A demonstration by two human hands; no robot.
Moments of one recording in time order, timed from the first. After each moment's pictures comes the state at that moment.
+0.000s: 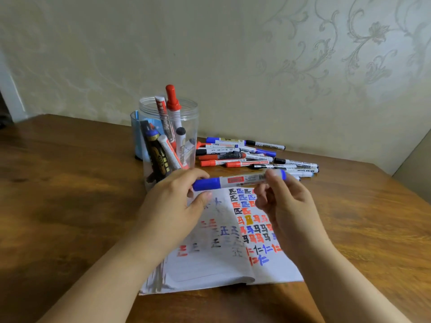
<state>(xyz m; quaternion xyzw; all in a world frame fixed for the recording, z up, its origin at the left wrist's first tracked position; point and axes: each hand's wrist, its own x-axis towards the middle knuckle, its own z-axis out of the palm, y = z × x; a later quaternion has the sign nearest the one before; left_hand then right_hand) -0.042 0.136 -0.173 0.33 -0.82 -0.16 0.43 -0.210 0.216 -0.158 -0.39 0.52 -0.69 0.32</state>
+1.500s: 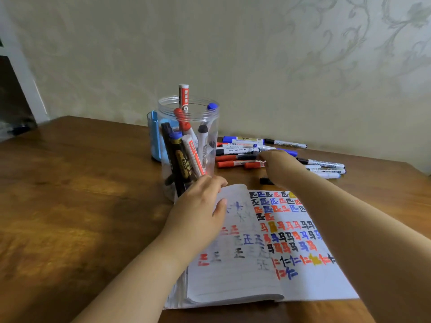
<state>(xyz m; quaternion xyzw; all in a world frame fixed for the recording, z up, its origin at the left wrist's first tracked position) -0.057 0.115 -0.194 0.35 -0.84 -0.16 0.38 -0.282 0.071 -0.159 -0.59 0.81 0.00 -0.04</state>
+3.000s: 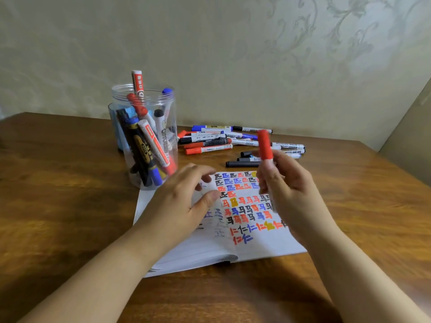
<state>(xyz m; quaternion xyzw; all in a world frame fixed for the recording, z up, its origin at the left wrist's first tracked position) -0.066 0.151 -0.187 0.25 -0.87 -0.16 0.39 -0.231 0.243 -0.158 -0.52 0.60 -0.58 0.18</state>
